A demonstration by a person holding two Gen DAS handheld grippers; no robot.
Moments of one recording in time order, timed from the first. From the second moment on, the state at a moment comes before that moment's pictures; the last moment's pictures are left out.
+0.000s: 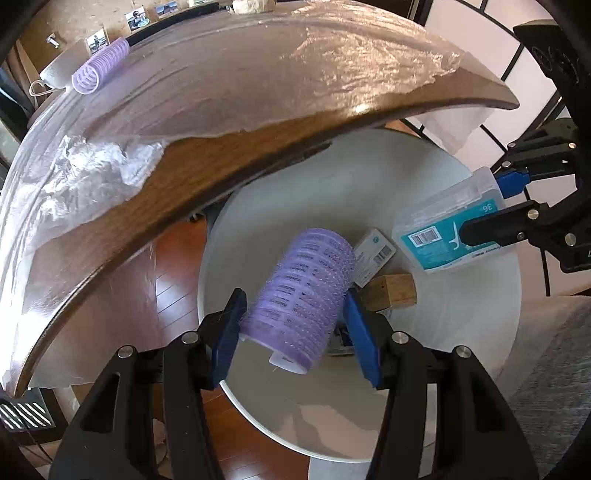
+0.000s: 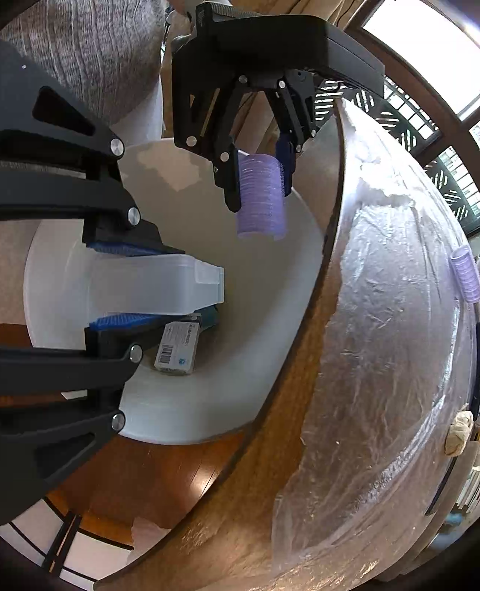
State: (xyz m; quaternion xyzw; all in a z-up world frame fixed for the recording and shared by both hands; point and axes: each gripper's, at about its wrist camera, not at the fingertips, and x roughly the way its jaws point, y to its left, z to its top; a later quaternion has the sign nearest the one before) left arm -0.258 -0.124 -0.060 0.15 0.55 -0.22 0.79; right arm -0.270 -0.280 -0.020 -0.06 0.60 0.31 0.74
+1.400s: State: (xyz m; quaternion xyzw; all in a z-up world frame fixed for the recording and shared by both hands) left arm -0.147 -0.079 0.060 0.12 0.38 -0.10 0.91; right arm -0.147 -0.300 0.109 -0.02 0.38 0.15 0.91
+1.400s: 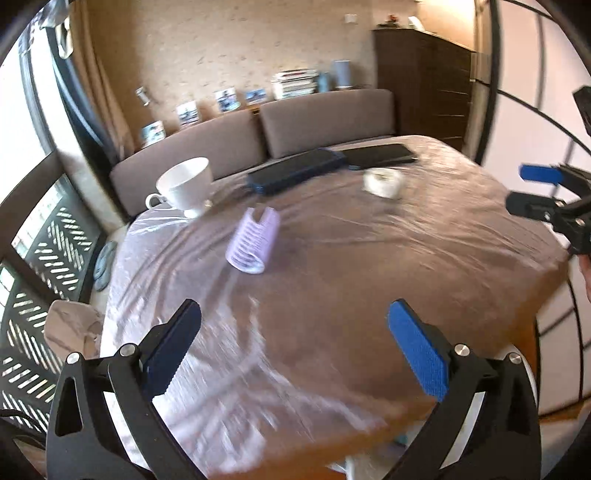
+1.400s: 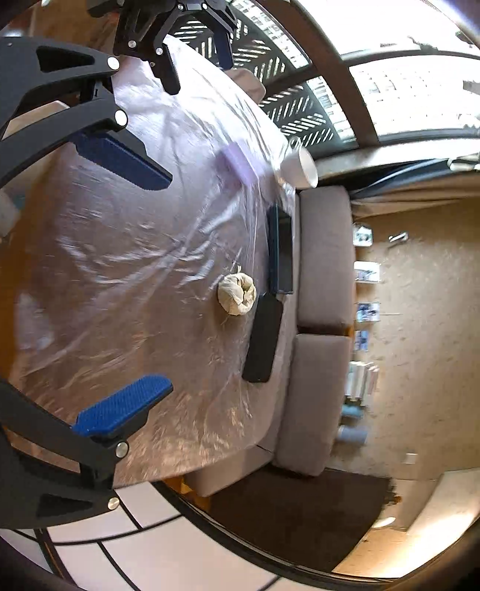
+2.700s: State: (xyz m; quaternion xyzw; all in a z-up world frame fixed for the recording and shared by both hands) left arm -0.010 -0.058 0.000 0.06 0.48 -0.08 0.87; right arm 0.017 -0.247 0.020 -0.04 0.44 0.12 0.89
